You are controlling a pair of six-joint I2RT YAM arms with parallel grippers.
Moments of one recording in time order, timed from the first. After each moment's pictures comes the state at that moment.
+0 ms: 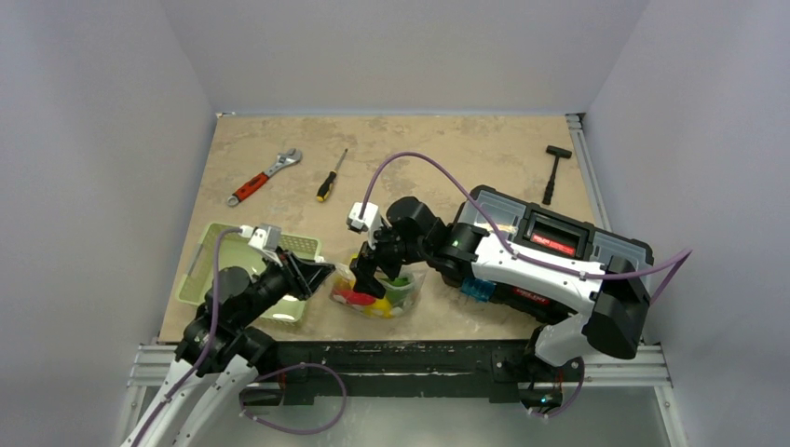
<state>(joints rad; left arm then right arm) -0.51 0.21 0.46 -0.42 0.19 -0.59 1.04 1.45 1.15 -0.31 -0.30 0.00</state>
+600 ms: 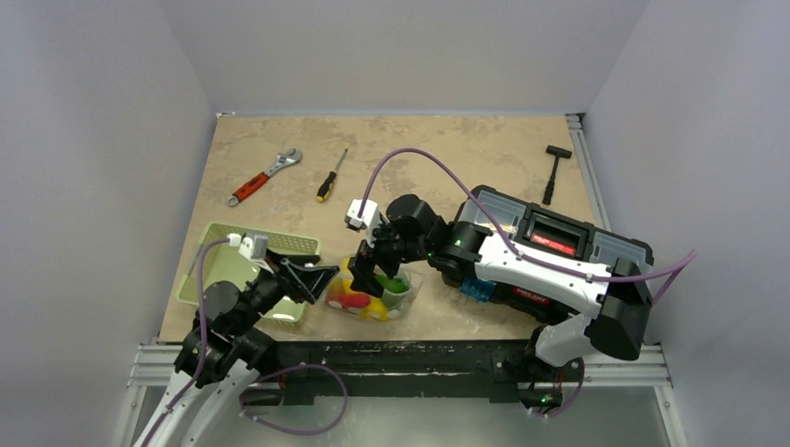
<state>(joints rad) -0.51 0.07 0.40 -0.34 0.18 -0.61 1.05 1.44 1.19 -0.33 -0.27 -0.01</state>
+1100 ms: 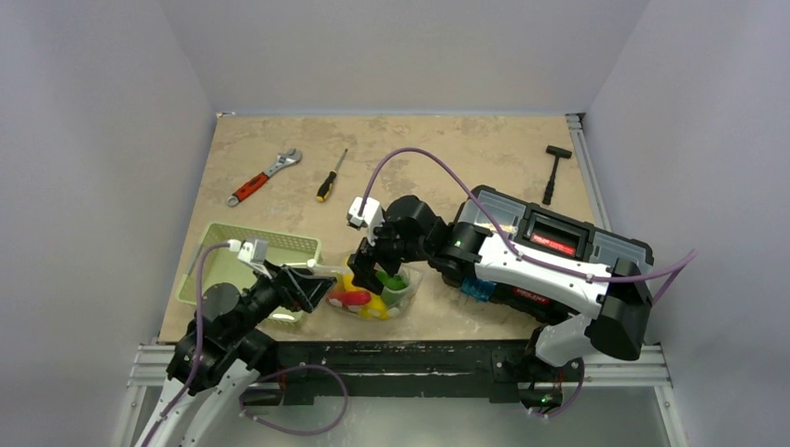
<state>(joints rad) -0.51 0.04 0.44 -0.55 0.17 -0.65 1.05 1.44 1.19 -0.33 -0.18 0.01</state>
